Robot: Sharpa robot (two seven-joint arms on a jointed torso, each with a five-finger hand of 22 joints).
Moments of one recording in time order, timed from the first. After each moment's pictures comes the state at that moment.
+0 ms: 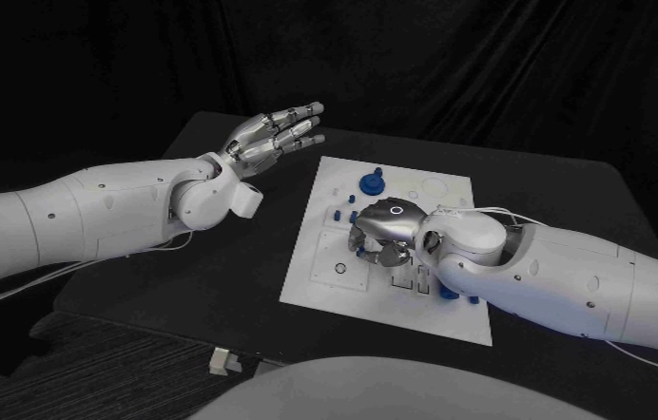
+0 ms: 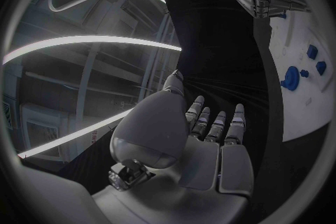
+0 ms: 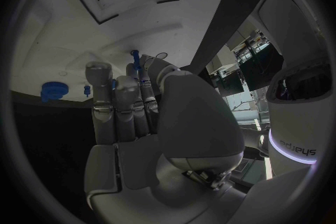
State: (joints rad) left arm 1.20 -0.92 -0.21 1.37 -0.11 0.15 0.68; left_hand 1.46 0.18 -0.23 0.24 0.37 0.41 0.09 0.05 0.05 0.08 0.06 0.19 0.03 0.07 0.16 0.06 0.02 0.17 0.10 0.27 0.05 0.34; right arm 1.13 -0.55 -0.21 1.48 -1.77 -0.20 0.01; right_hand 1.46 -0.14 0.42 0.01 0.27 1.04 0.14 0.12 0.17 1.18 0.08 0.17 0.08 1.38 -0.01 1.06 0.97 0.12 1.35 0.09 0.69 1.31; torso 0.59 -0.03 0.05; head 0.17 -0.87
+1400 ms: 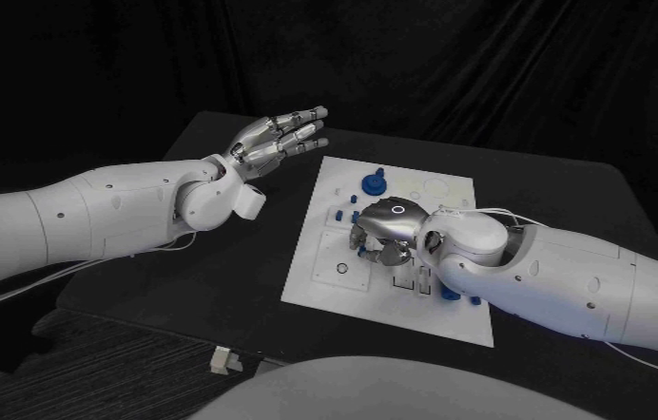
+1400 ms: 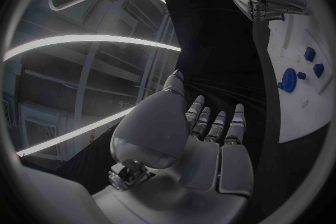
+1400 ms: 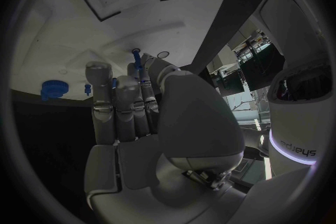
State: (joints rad) left arm 1.19 -0.91 -0.21 1.36 -0.11 0.16 0.67; left_hand 1.46 0.18 -0.23 0.24 0.38 0.42 0.10 0.05 0.05 0.08 0.06 0.19 0.03 0.06 0.16 0.07 0.02 0.17 0.10 0.27 0.05 0.35; right arm 1.13 -0.54 -0.21 1.47 -1.77 -0.21 0.01; right_hand 1.45 -0.13 0.43 0.01 0.17 1.04 0.14 0.11 0.17 1.19 0.07 0.17 0.08 1.38 -0.01 1.05 0.96 0.12 1.34 0.09 0.68 1.31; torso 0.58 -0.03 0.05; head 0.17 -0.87
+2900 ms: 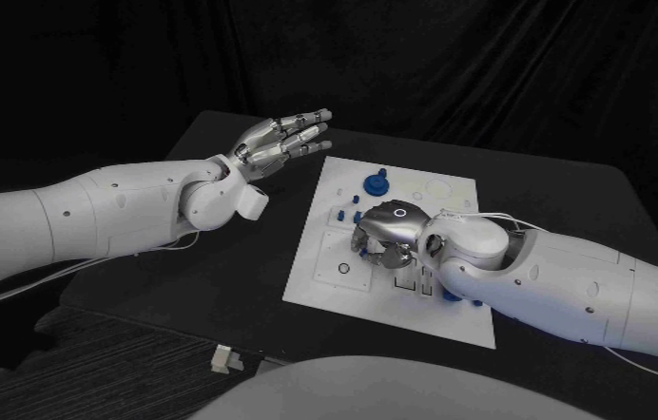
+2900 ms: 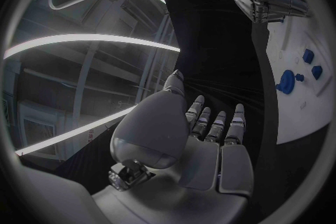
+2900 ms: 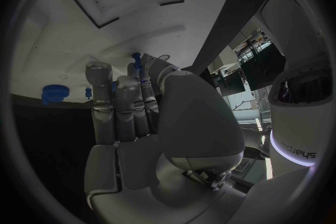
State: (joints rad) left arm 1.19 -0.90 -0.21 1.35 -0.11 0.17 0.67; left_hand 1.46 0.18 -0.23 0.24 0.38 0.42 0.10 0.05 0.05 0.08 0.06 0.19 0.03 0.06 0.16 0.07 0.02 0.17 0.11 0.28 0.05 0.35; right arm 1.11 -0.53 -0.21 1.45 -1.77 -0.22 0.01; right_hand 1.45 -0.13 0.43 0.01 0.17 1.04 0.14 0.11 0.17 1.19 0.07 0.16 0.08 1.38 -0.01 1.05 0.96 0.12 1.34 0.09 0.68 1.31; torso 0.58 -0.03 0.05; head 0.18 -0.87
